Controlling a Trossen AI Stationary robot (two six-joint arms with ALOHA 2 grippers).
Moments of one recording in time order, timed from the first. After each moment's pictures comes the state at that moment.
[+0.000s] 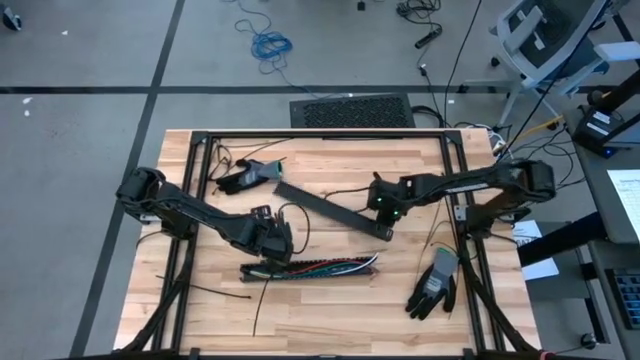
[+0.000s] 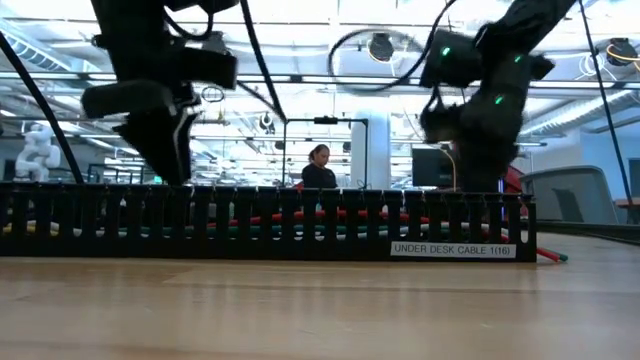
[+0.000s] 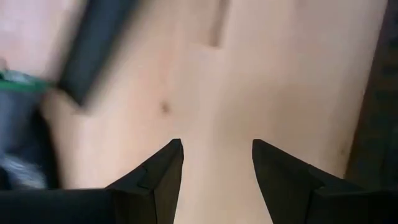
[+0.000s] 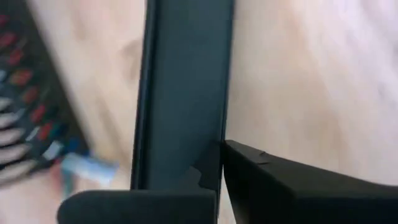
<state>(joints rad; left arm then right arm) -0.30 1.59 1.03 -0.87 -0.38 -0.46 -0.15 1.44 0.76 -0.53 -0.15 0.30</state>
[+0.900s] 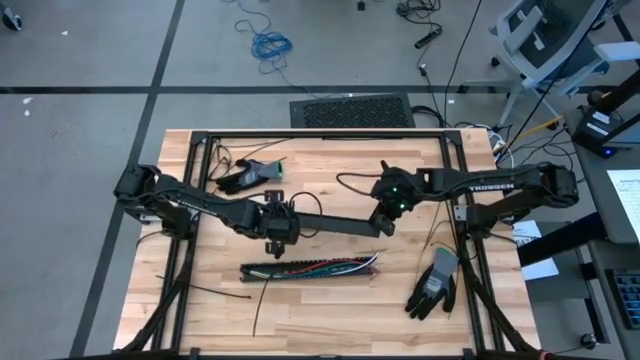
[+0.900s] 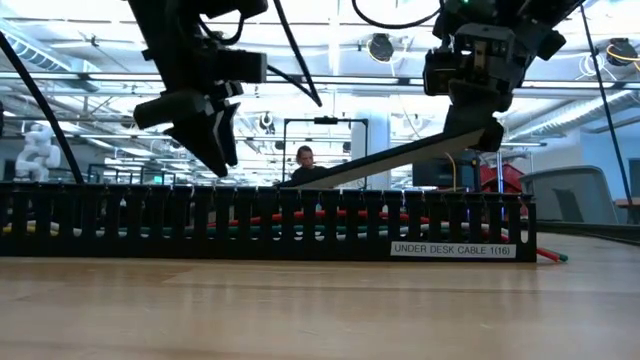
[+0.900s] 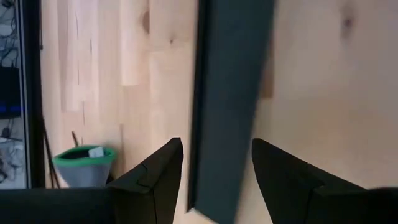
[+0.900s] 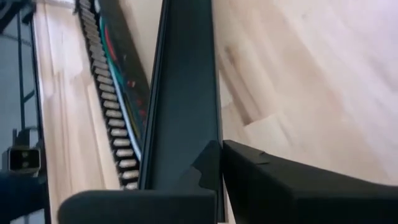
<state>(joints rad) -0.18 1.56 1.03 -0.74 -0.45 -0.04 -0.17 1.25 0.76 -0.42 -0.29 0.45</state>
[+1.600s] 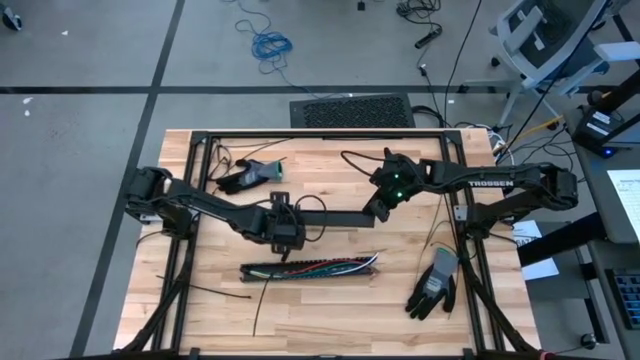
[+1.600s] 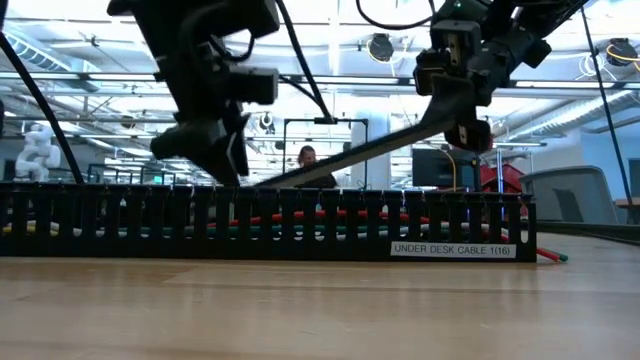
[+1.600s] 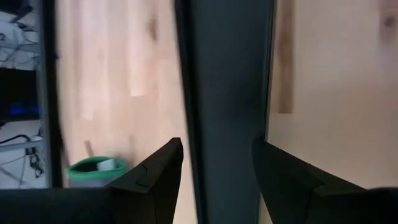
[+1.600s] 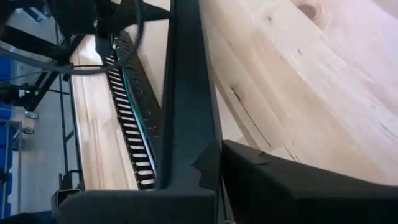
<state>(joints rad) -0.19 1.65 1.04 -0.67 -0.55 -0.02 -0.27 1.25 0.76 -0.31 -0.37 0.57</state>
